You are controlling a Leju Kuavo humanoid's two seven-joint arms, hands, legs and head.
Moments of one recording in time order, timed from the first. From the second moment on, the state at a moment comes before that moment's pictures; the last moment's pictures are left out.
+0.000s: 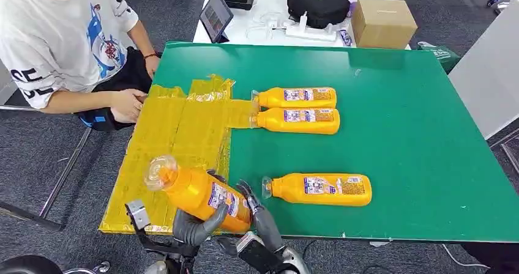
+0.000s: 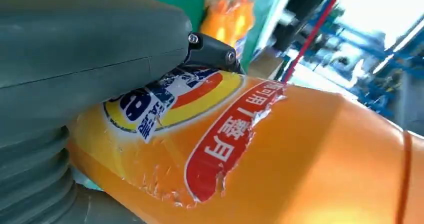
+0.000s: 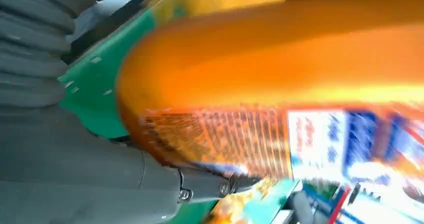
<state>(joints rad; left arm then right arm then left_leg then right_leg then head) 0.08 -0.20 -0.35 -1.42 0.36 -0.12 -0.47 -0.01 0.17 0.60 -1.07 0.33 -0.32 -0.67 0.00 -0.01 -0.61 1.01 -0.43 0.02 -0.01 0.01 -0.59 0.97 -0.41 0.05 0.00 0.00</state>
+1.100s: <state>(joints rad) -0.50 -0.04 -0.09 -0.85 -1.07 0.57 -0.35 0.01 0.18 0.43 -1.83 0.11 -0.58 -0.70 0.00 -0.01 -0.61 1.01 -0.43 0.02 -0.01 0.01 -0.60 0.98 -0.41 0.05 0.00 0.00</state>
